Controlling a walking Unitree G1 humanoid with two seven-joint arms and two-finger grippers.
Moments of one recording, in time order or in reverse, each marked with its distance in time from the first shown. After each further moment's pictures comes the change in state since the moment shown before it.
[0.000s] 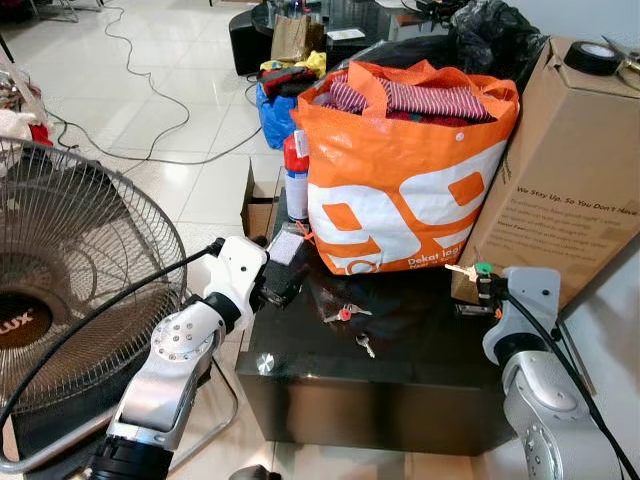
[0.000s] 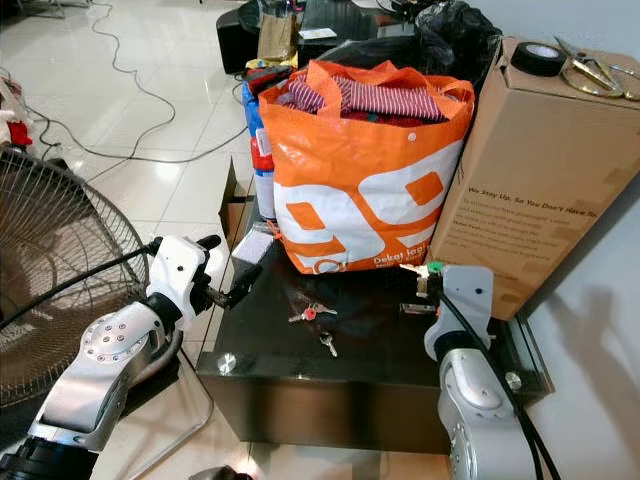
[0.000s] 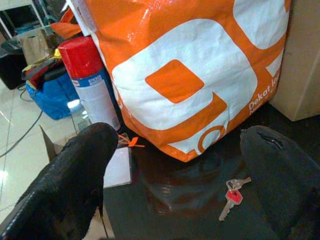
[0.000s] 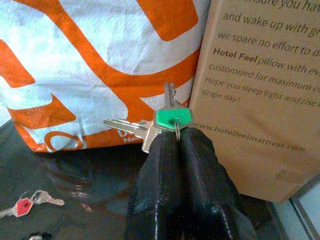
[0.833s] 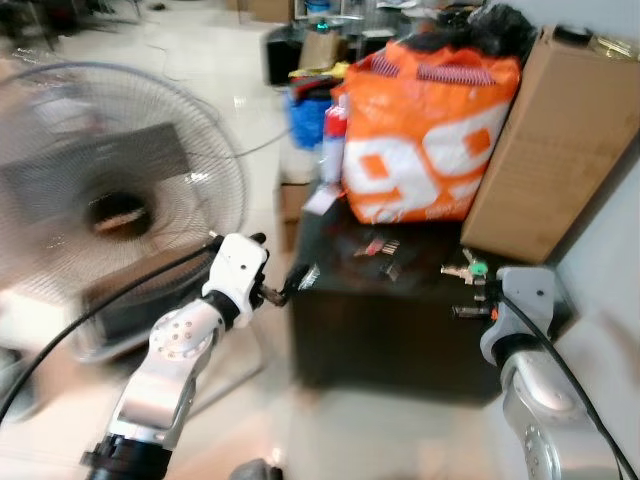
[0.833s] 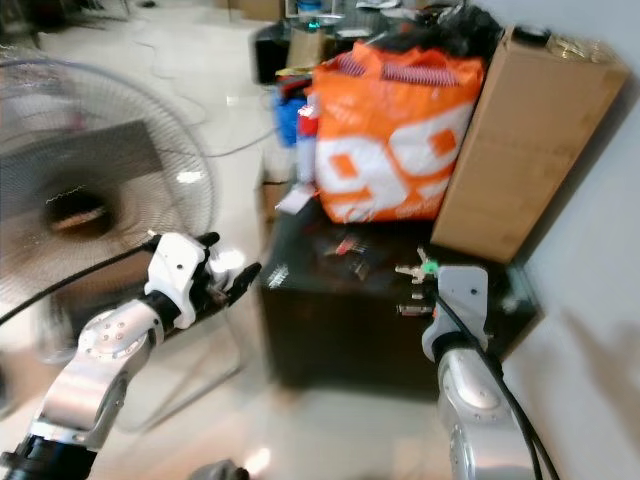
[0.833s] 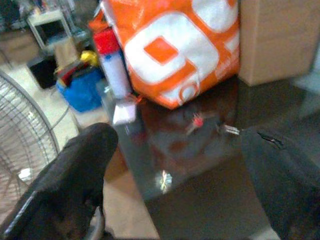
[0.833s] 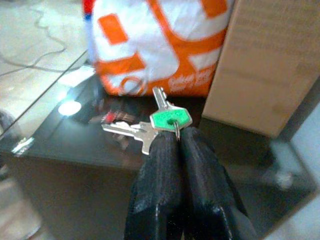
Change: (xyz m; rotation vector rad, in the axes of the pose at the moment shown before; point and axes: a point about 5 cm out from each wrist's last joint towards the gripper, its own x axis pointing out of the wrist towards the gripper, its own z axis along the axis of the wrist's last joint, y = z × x) left arm 0.001 -0.002 0.001 0.004 -0.007 -0.004; right arm 0.000 0.001 0.000 -0.044 -0.004 0.019
